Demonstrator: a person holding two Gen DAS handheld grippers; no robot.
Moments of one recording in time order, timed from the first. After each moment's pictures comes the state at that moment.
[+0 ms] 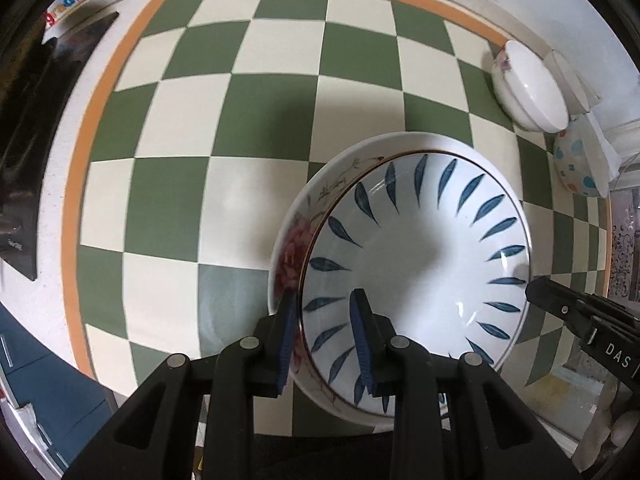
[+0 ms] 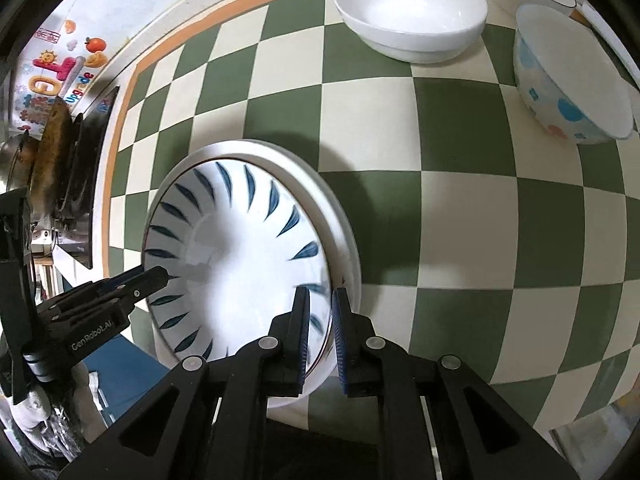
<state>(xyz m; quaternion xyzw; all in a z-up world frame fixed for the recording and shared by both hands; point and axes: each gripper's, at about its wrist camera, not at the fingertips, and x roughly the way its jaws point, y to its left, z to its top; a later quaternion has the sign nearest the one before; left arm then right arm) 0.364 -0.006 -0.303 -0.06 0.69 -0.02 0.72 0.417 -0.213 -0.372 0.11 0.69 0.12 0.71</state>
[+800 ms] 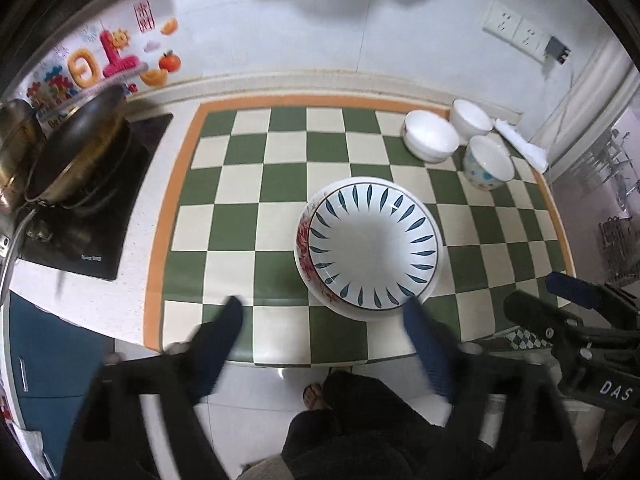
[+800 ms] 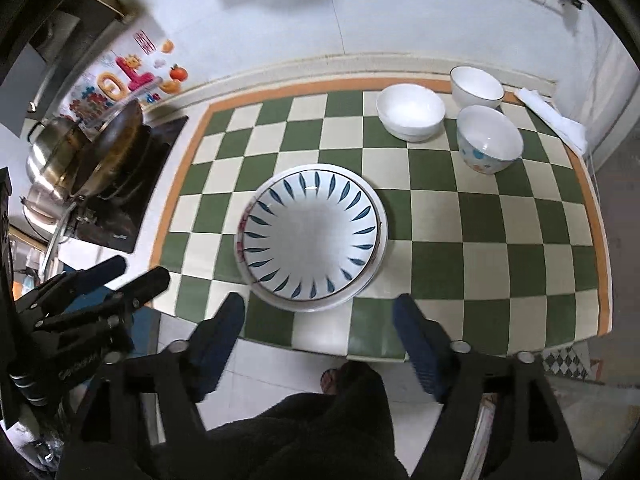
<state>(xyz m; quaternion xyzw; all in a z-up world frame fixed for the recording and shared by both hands) 0.228 -0.003 -0.147 -0.01 0.55 -0.04 0.84 0.248 -0.188 -0.202 0.06 0.56 0.10 0.82</state>
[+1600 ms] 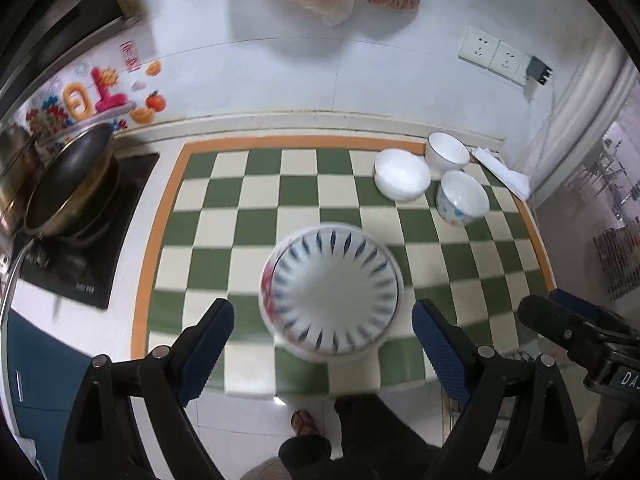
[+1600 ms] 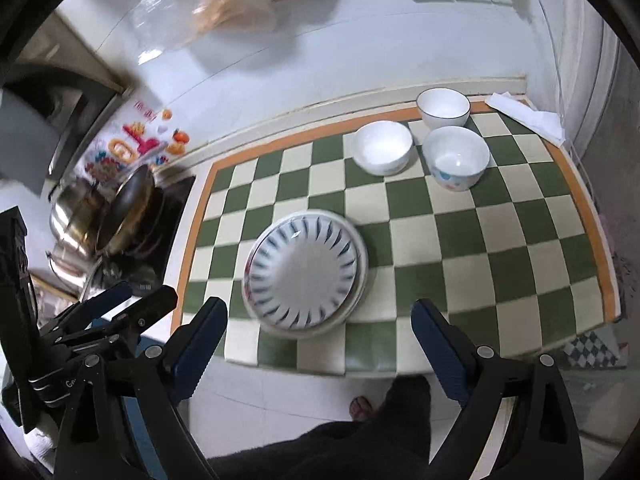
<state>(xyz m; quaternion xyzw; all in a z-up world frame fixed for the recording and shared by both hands) 0.265 -0.055 -0.120 -0.01 0.51 -0.05 0.86 0.269 -0.273 -0.176 0.15 0.51 0.09 0.84</state>
